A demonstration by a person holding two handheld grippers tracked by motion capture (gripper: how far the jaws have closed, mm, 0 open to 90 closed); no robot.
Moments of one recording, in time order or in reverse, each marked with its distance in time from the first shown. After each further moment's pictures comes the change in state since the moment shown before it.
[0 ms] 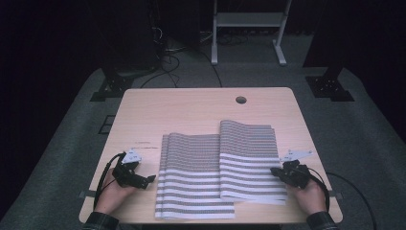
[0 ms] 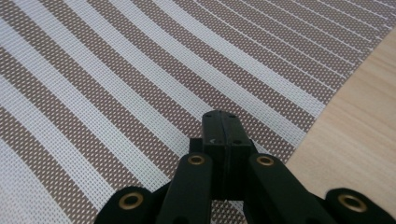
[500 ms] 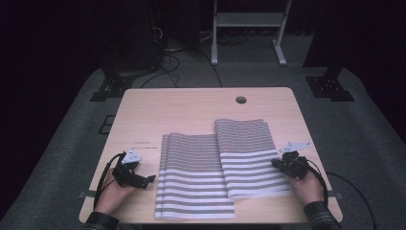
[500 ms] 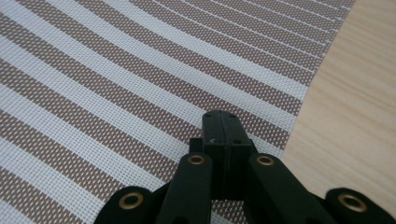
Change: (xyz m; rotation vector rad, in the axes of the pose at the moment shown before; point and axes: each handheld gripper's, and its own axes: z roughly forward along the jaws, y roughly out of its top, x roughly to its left) left arm 0.000 0.000 0.000 -0.001 -0.001 0.002; right arm -0.020 0.015 0.012 -0.004 -0.048 0.020
